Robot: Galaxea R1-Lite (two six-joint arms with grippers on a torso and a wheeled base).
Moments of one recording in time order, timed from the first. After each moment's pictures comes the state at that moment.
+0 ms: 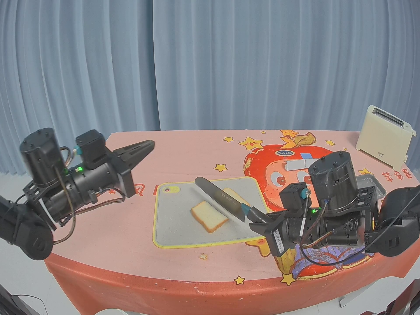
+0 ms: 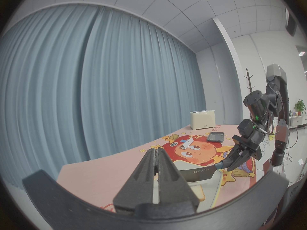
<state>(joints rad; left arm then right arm) -0.34 1.66 -0.56 -1.14 -0.35 0.09 0.78 1.73 -0.80 -0.28 -0.08 0.06</state>
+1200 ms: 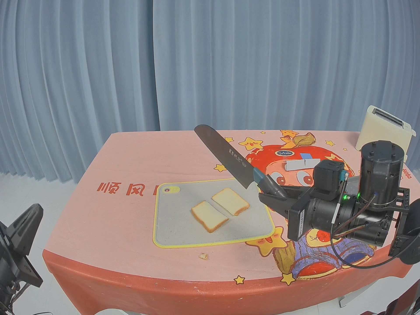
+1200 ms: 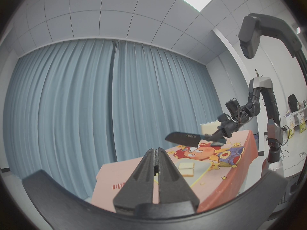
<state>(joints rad) -0.20 0.74 -0.02 -0.97 -0.27 0.10 0.77 1.59 -0.65 -0.61 -0.06 0.09</state>
